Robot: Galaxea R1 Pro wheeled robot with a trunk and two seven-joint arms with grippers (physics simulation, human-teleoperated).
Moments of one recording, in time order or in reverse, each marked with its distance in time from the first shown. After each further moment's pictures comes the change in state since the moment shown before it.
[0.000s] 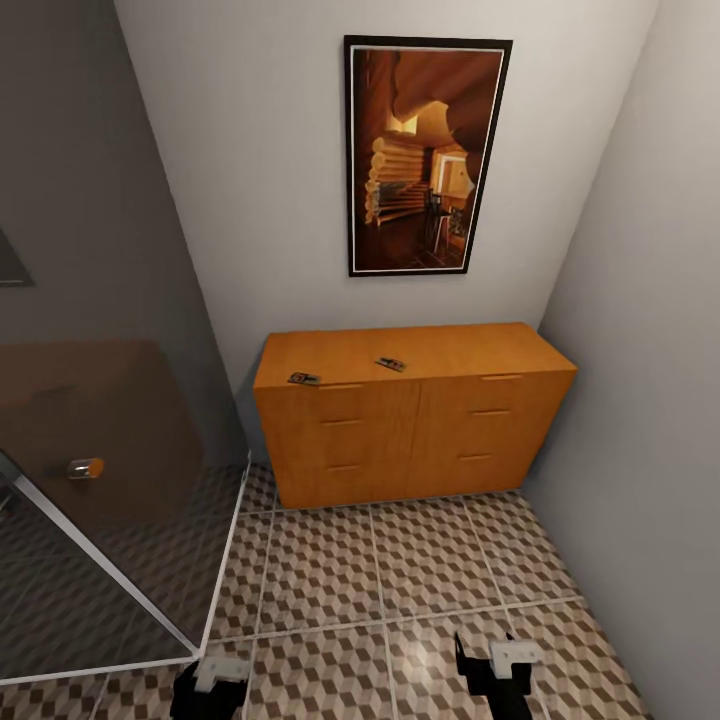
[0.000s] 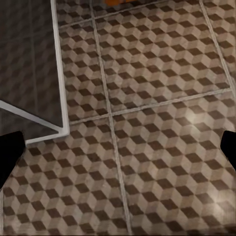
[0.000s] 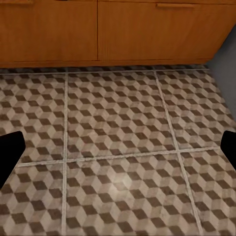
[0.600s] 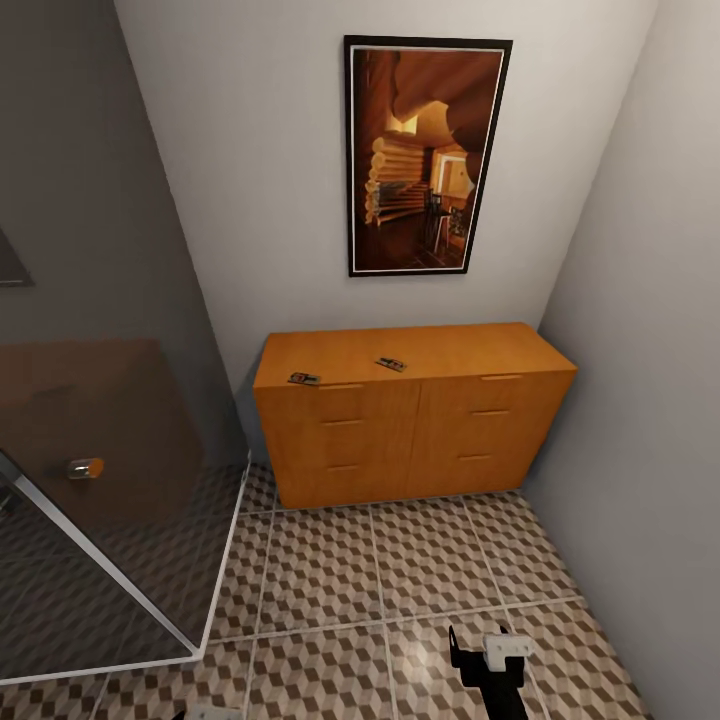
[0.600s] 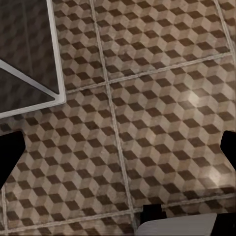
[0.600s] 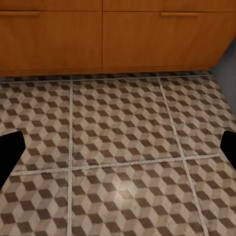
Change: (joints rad) left arm 0.090 0.007 0.000 -0.001 -0.001 0.000 -0.004; right arm 0.001 0.014 0.001 -0.029 0.000 0.001 0.001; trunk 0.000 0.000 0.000
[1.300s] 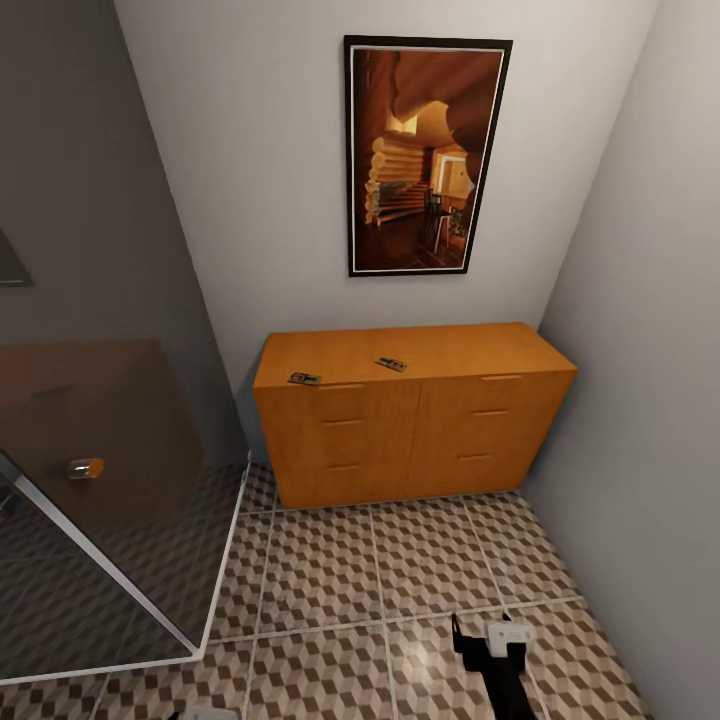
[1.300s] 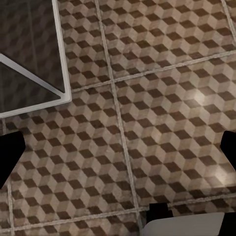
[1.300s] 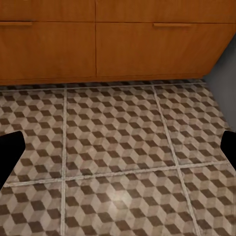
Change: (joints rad) left arm 0.001 0.015 0.000 0.001 0.000 0.000 -0.001; right arm 0.000 -0.010 -0.005 -0.064 0.003 0.040 -0.010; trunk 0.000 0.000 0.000
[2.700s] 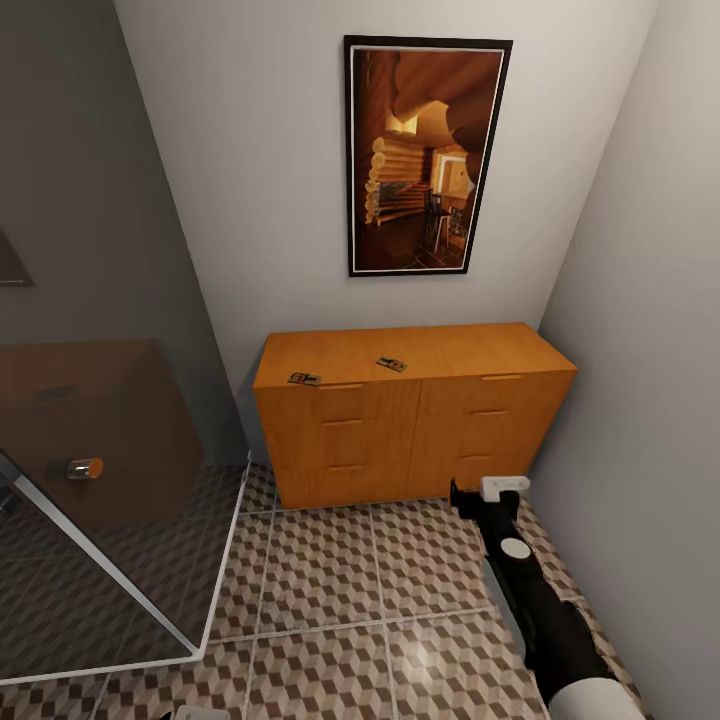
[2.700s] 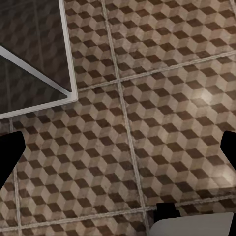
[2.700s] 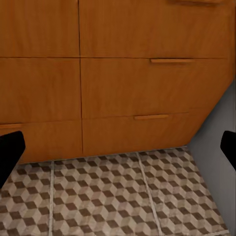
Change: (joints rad) left arm 0.000 0.017 0.000 0.000 0.001 0.000 0.000; right arm 0.000 0.001 0.004 -0.975 0.007 0.848 -0.007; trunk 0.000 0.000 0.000
